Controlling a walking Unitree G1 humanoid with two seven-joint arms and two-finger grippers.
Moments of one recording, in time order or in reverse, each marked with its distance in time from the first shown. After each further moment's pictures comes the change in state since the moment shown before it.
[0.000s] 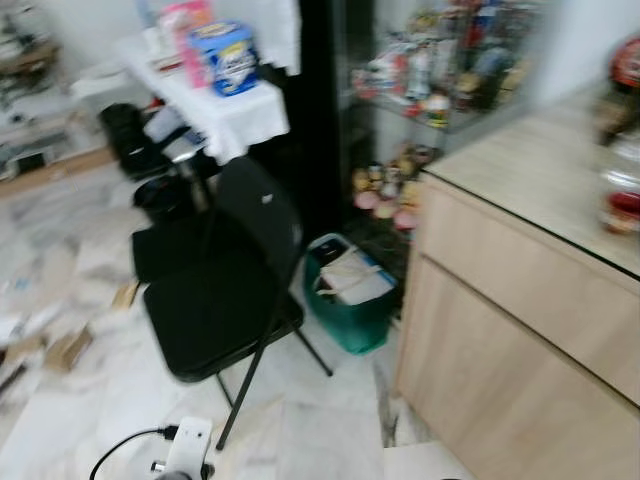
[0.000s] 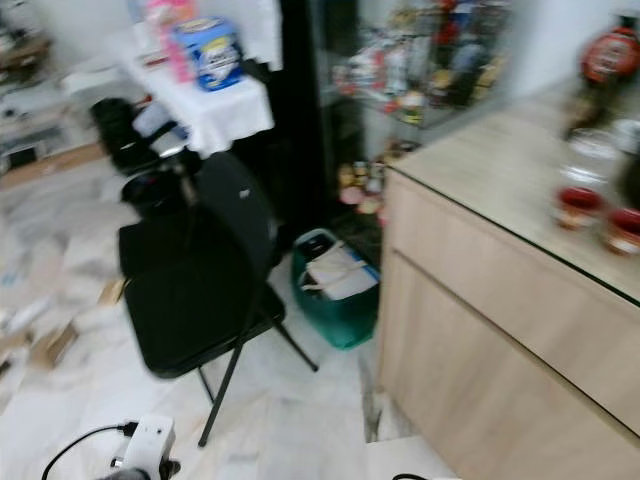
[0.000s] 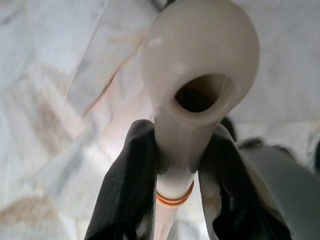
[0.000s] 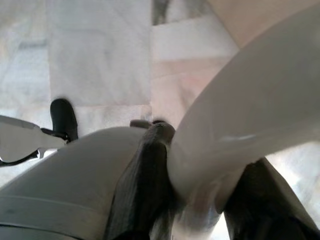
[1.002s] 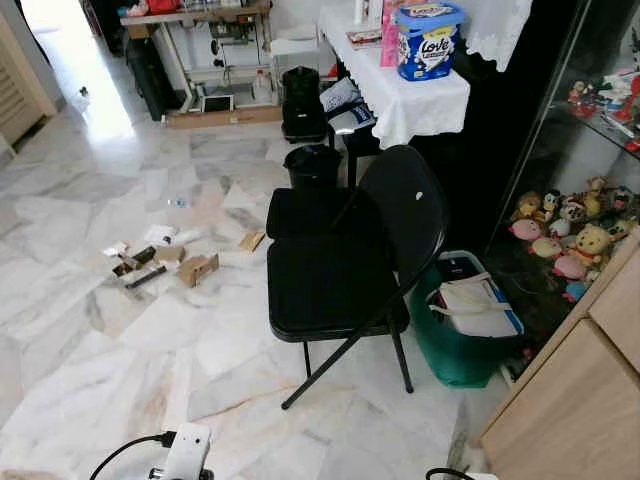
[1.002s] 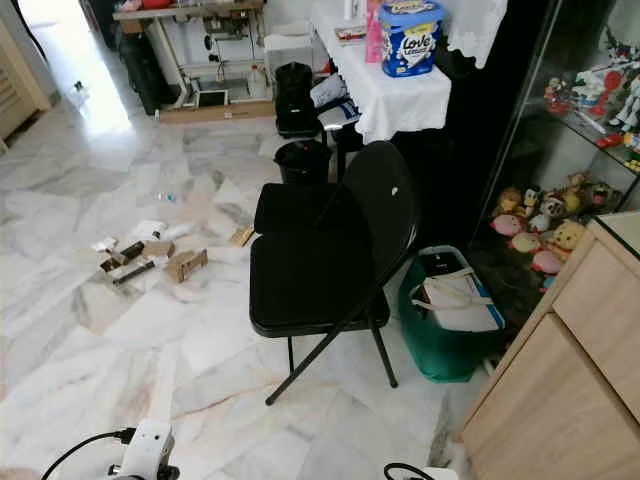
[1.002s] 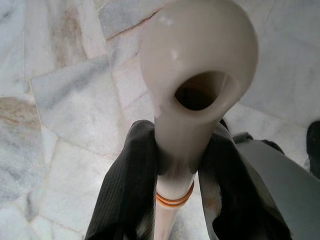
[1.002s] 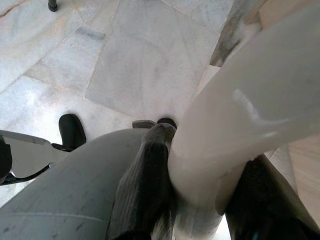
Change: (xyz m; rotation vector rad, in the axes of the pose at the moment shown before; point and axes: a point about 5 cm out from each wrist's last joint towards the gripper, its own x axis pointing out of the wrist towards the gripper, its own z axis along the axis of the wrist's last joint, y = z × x) left arm -0.001 -0.007 -0.010 -0.026 0.022 -0.020; right arm 0.002 0.012 0.001 0.063 -0.008 0.001
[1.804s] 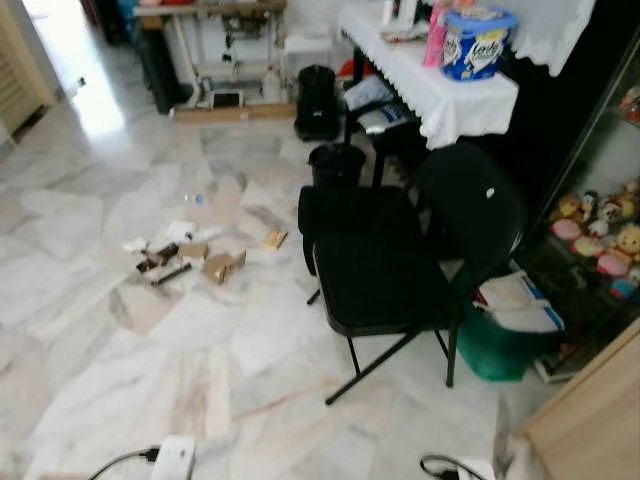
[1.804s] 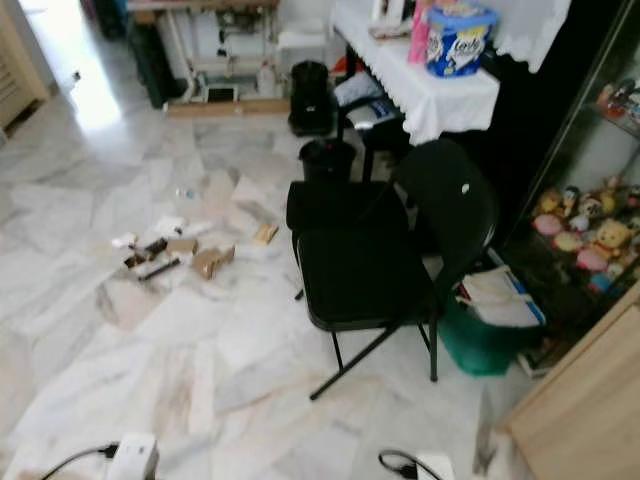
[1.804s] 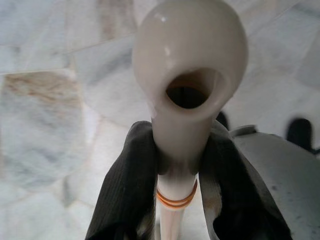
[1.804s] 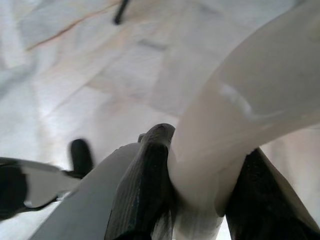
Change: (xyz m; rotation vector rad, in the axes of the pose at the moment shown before) left arm -0.004 0.011 -0.018 -0.050 0.052 0.002; right arm 0.003 0.018 0.013 -0.007 -0.048 0.031
